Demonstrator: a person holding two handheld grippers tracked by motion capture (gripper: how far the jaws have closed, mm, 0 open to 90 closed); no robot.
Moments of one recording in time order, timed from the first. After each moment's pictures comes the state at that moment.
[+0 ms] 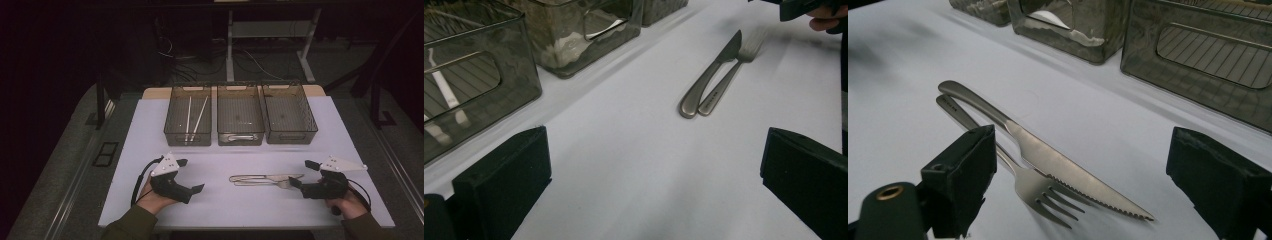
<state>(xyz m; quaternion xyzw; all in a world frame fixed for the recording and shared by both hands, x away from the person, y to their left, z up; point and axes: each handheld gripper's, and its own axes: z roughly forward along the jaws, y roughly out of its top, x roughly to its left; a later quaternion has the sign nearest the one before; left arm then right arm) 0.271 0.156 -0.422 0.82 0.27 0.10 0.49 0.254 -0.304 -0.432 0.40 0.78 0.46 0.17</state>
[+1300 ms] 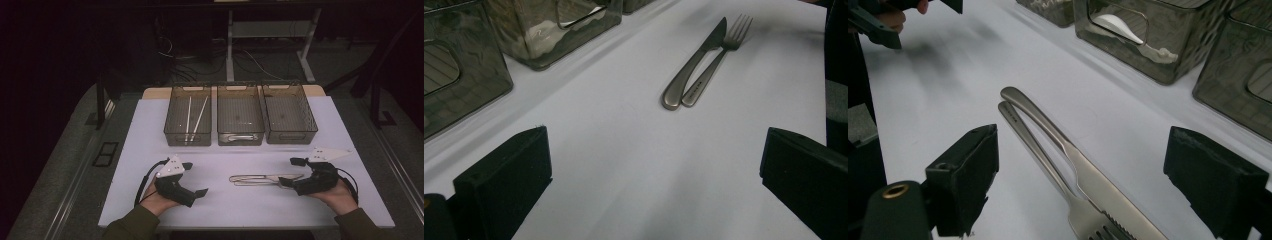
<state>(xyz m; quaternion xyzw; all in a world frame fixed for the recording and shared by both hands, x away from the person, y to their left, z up) 0.270 0.147 -0.427 0.83 0.25 0.08 0.48 0.274 -0.280 -0.410 0.33 0.82 0.46 0.08</state>
